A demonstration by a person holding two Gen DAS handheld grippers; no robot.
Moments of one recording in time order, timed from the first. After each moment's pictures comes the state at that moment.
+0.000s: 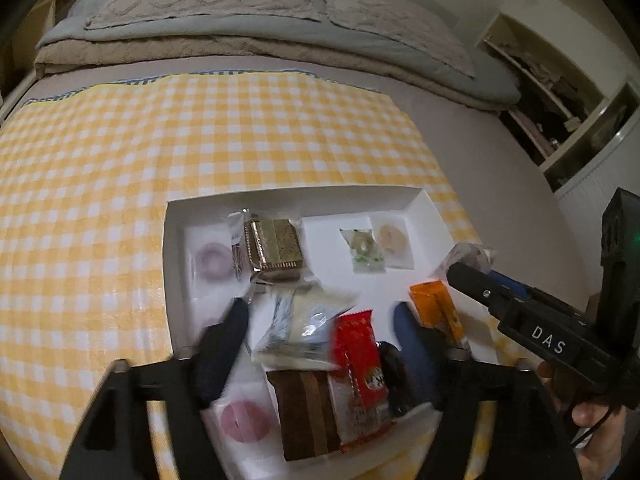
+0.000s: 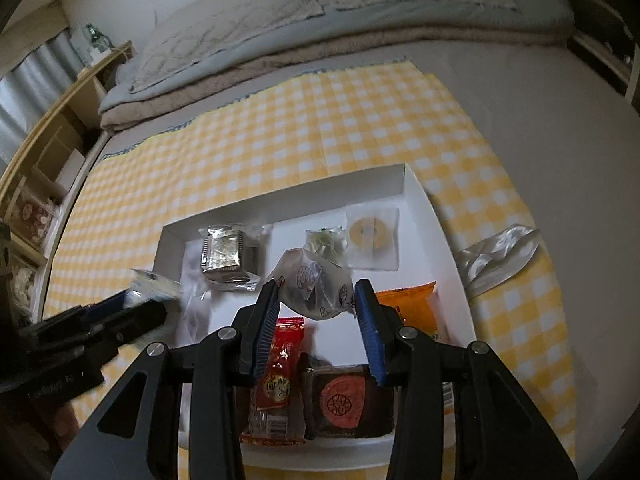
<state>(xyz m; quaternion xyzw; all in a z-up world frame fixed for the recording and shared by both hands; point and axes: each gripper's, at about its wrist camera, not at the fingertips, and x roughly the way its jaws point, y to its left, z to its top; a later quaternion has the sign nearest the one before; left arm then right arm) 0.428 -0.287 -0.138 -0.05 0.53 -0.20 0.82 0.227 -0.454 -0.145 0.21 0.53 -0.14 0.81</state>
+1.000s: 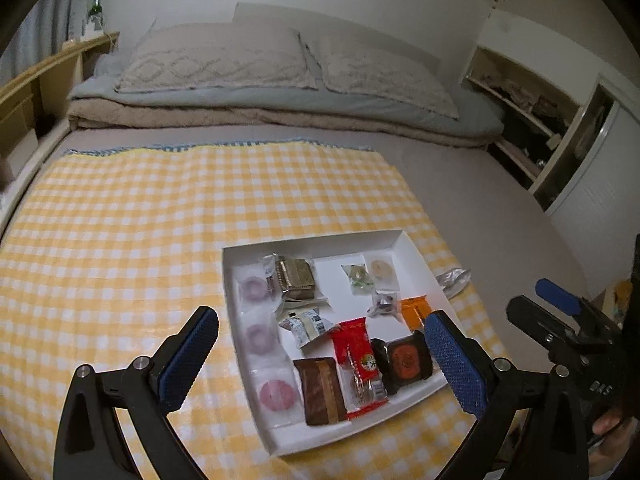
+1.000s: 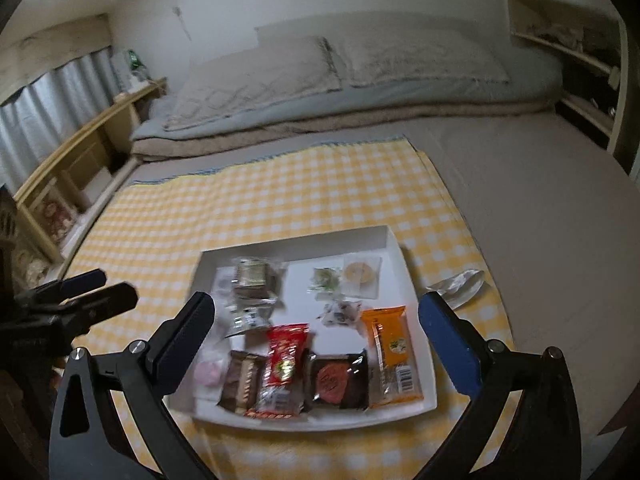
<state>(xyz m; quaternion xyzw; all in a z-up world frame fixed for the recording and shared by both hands) 0.316 -0.218 -0.055 -0.02 0.43 -0.20 0.88 0.161 -0.421 -0.041 0.14 0.43 -0.13 0.88</state>
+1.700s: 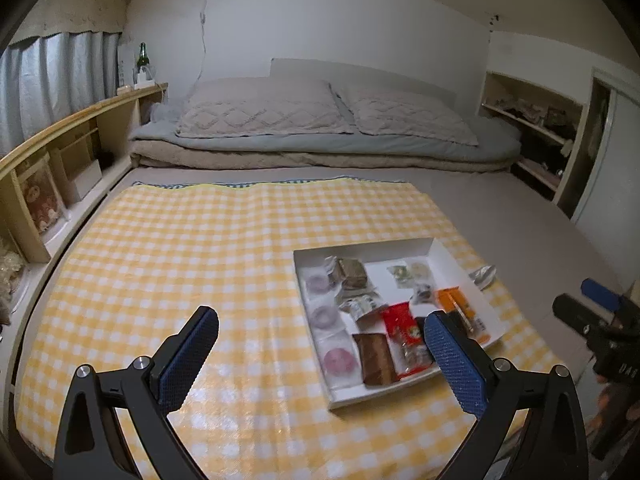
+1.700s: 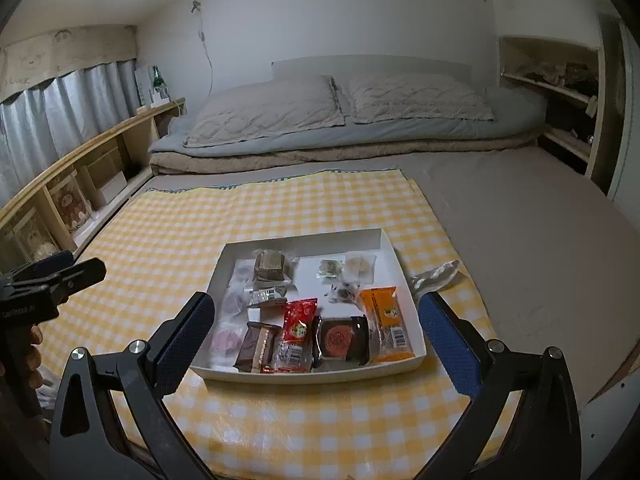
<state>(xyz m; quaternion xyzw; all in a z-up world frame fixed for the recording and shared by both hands) 0.162 -0.150 -0.041 0.02 0.34 -0.14 0.93 0.070 -0.365 -0.012 0.10 0.37 -0.14 0.91</state>
